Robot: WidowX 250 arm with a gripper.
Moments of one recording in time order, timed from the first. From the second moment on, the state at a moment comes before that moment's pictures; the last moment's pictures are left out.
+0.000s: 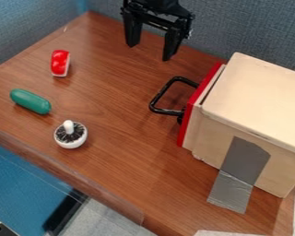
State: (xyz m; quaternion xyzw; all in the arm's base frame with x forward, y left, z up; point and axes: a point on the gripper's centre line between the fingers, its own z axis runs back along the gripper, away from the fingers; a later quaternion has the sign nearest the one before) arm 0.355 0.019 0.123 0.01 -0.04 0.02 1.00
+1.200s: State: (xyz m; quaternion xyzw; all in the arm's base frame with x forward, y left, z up) arm 0.237 0.073 0.061 0.02 0.00 0.05 1.00
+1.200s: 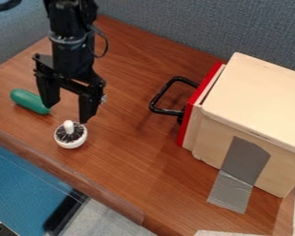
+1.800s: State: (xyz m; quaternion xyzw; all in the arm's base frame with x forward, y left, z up) arm 0.234 0.082 0.017 0.03 0.04 0.05 1.00
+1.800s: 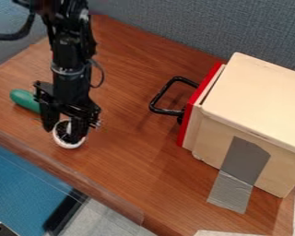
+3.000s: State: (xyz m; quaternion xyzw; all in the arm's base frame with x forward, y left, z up) arm 0.321 0.079 0.081 0.00 -0.05 0.07 1.00
